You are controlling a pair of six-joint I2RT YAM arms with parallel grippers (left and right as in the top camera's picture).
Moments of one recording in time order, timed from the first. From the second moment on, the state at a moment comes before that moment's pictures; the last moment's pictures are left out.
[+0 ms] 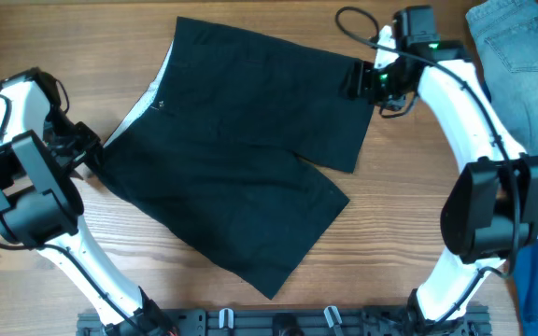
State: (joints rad) left arm 0.41 2.21 1.66 -1.23 -0.06 -0.41; right arm 0.10 1.96 1.62 -0.89 -0.33 0.24
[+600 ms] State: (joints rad) left arm 0.25 1.76 1.65 -1.12 -0.03 -0.39; right arm 0.27 2.01 1.41 -0.72 -0.13 0.43
